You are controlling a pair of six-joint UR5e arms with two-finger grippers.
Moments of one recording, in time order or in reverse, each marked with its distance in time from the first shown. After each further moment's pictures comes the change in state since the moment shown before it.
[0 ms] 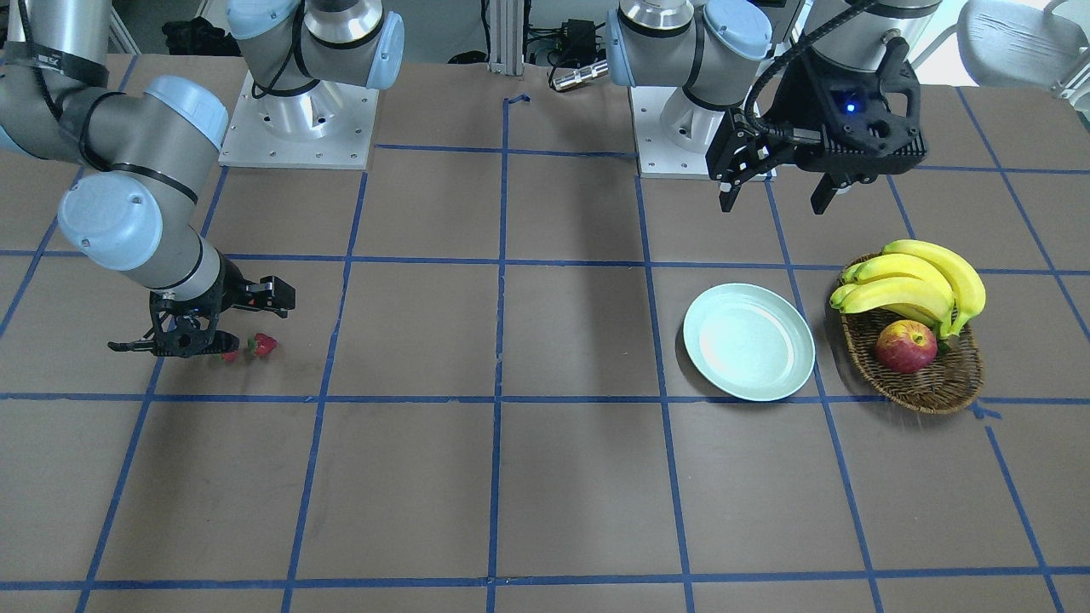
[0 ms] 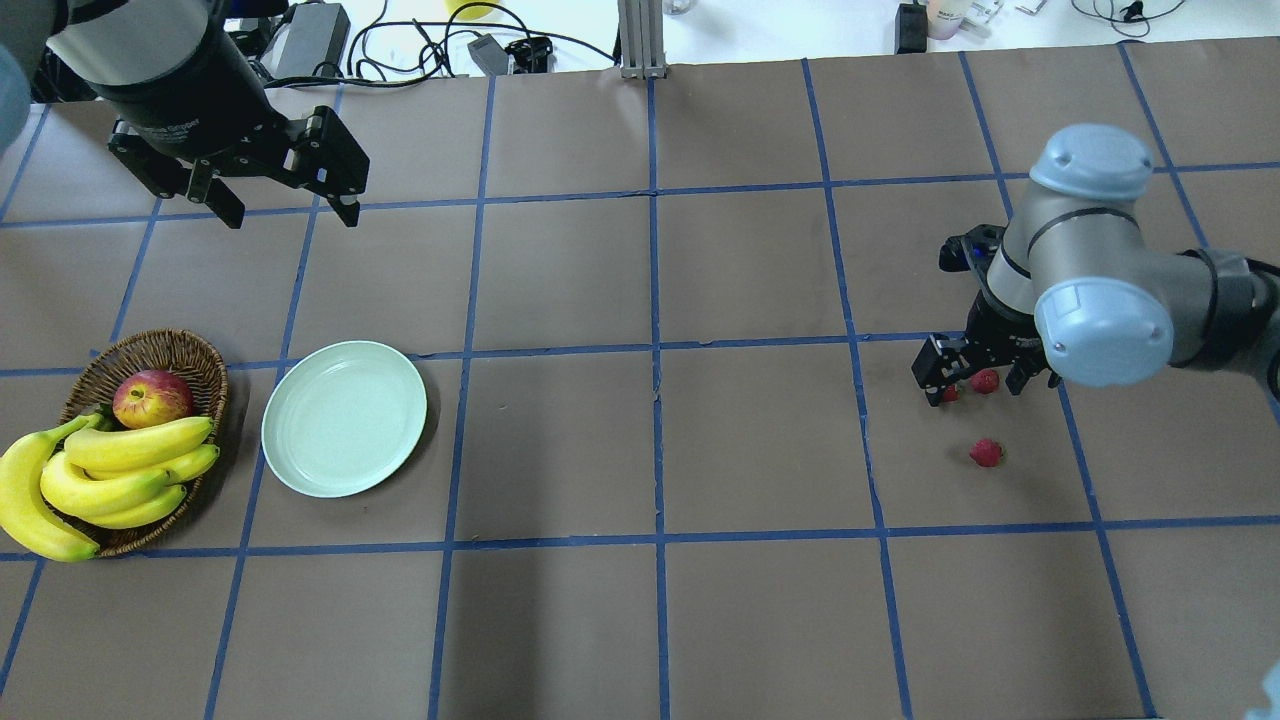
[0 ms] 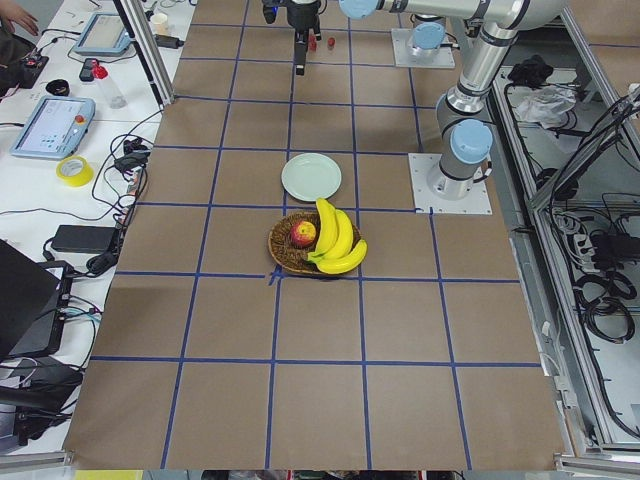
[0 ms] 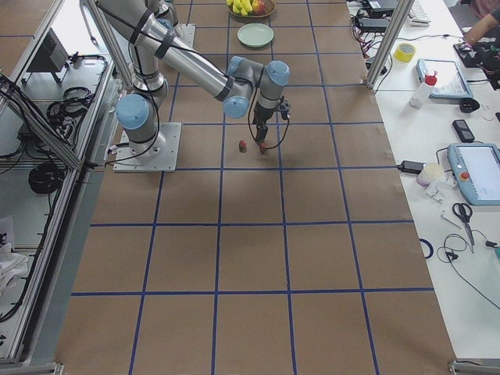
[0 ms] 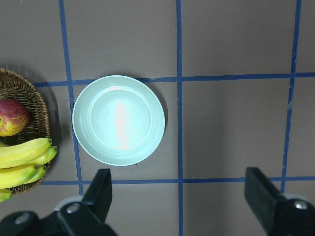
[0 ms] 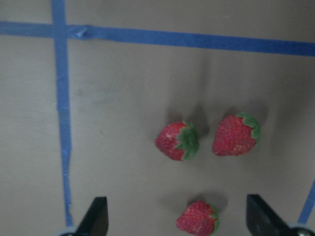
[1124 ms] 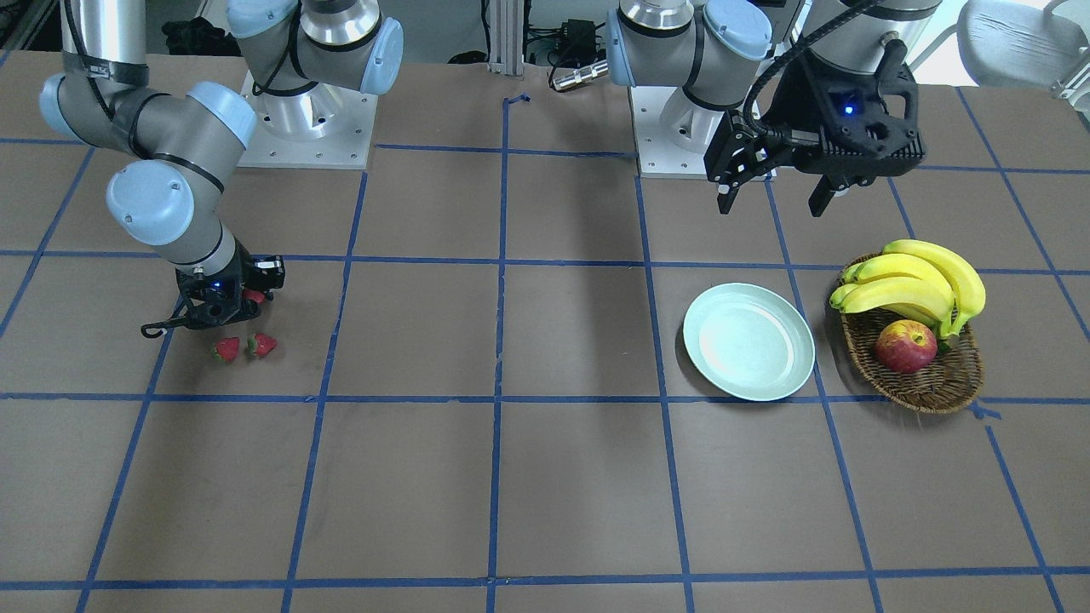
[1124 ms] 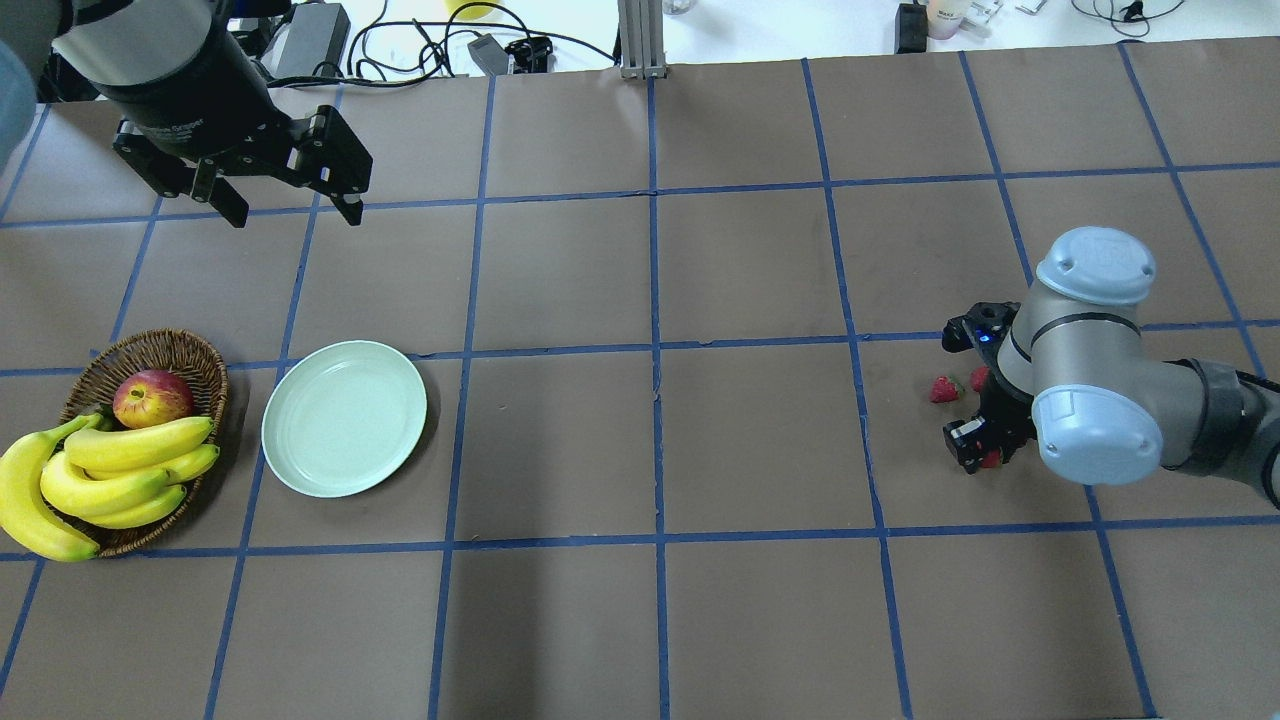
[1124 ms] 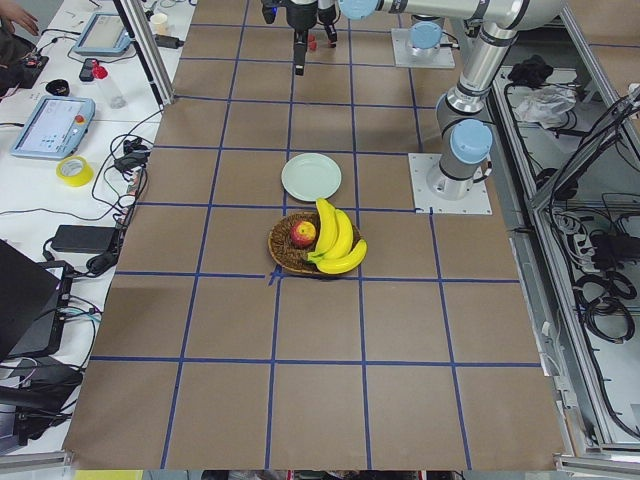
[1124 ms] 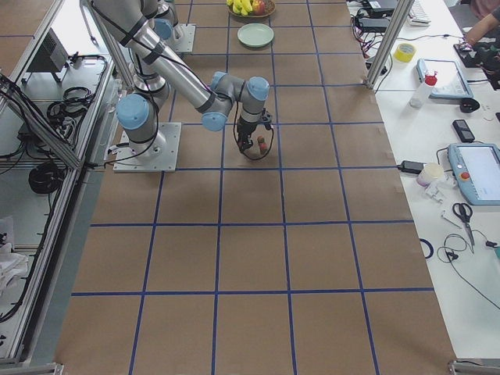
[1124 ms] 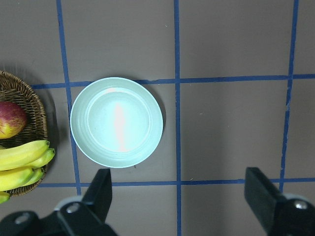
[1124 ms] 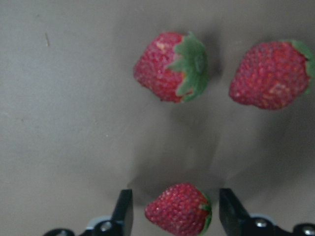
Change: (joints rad) left arm -0.001 -0.001 -0.003 0.008 -0.004 0.000; right arm -0.039 -0.028 0.164 -0.137 -0.034 -0.171
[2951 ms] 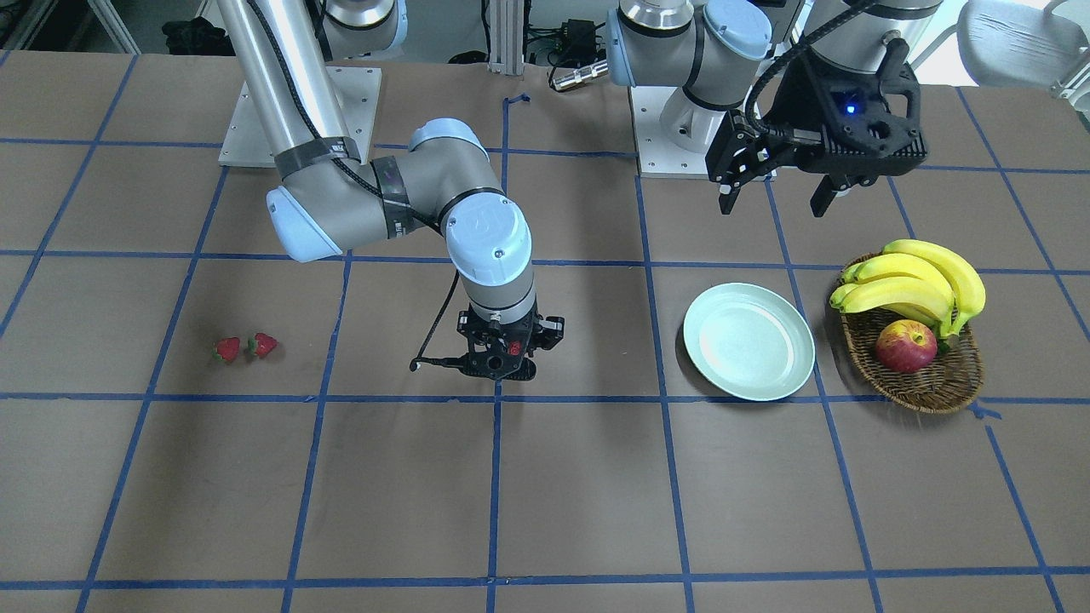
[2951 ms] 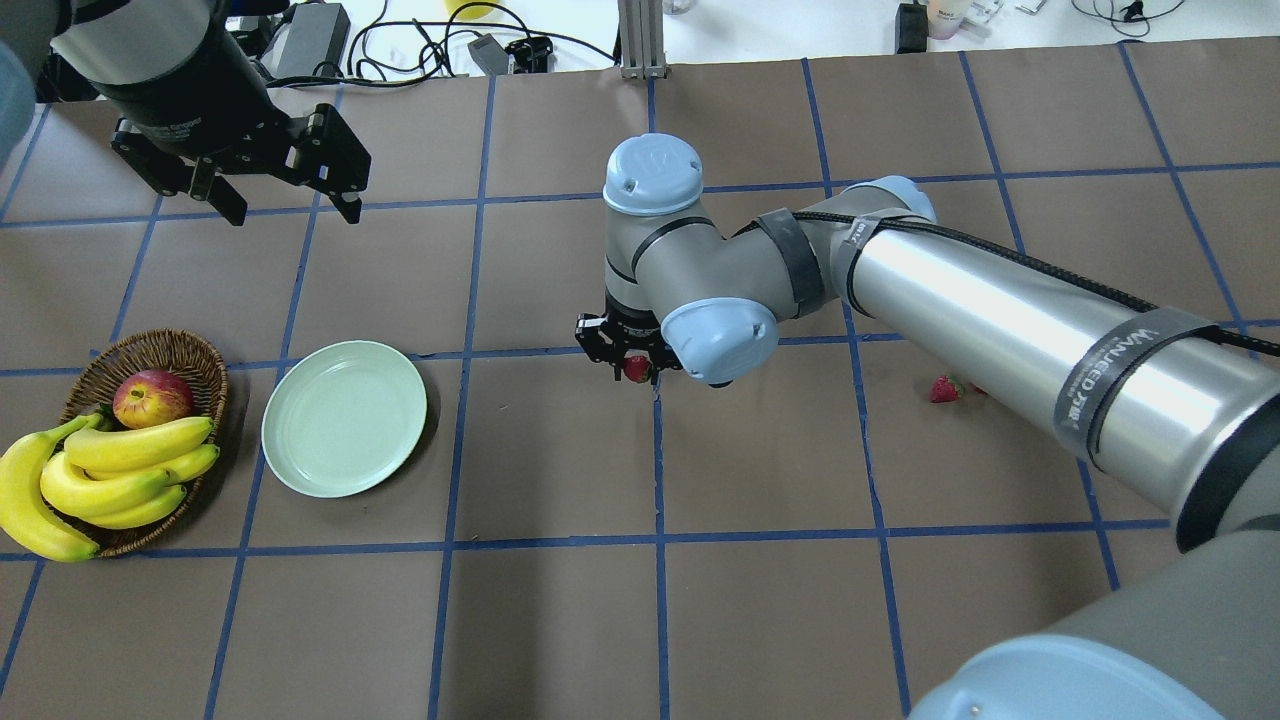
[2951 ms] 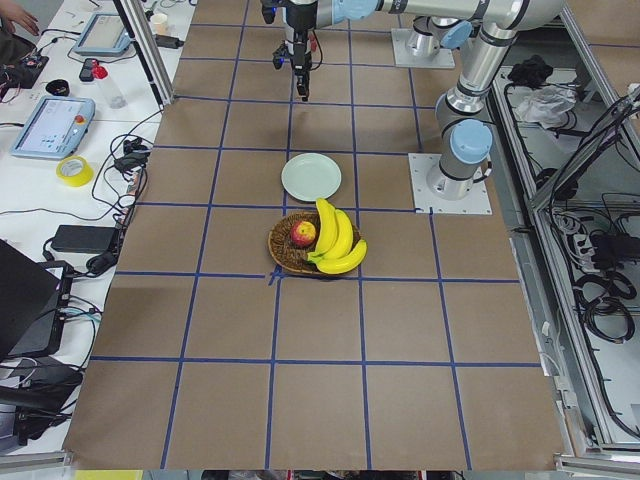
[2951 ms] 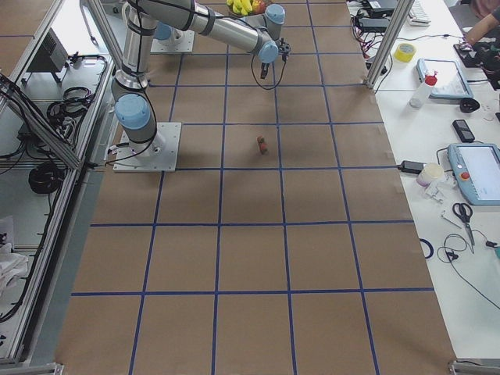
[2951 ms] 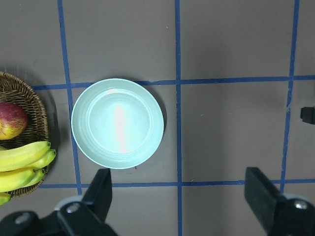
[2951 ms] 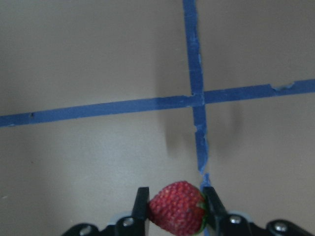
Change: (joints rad) left arm 0.002 0.000 0.000 0.005 0.001 0.002; right arm 0.680 0.327 -0.584 0.127 0.240 1.058
